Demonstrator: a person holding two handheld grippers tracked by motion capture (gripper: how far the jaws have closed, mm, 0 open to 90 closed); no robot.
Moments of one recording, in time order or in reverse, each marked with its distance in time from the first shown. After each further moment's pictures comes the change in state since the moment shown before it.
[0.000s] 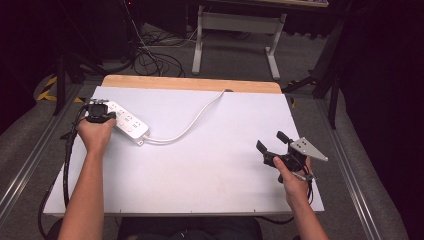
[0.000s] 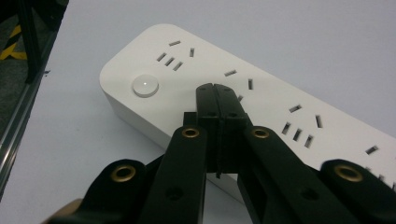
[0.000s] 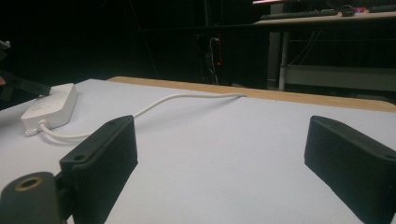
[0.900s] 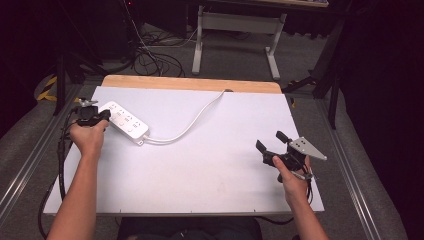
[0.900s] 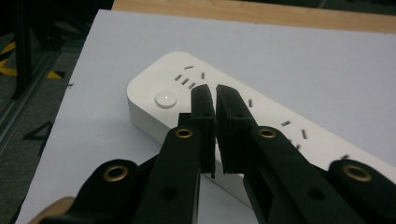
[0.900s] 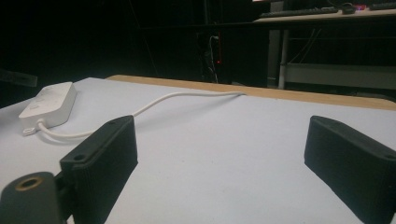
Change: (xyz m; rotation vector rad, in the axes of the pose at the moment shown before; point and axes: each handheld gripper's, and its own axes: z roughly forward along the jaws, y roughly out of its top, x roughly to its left) left arm 0.017 -0.009 -0.024 -0.143 -0.064 -0.066; right arm 0.000 -0.001 0.003 0.007 0.000 0.003
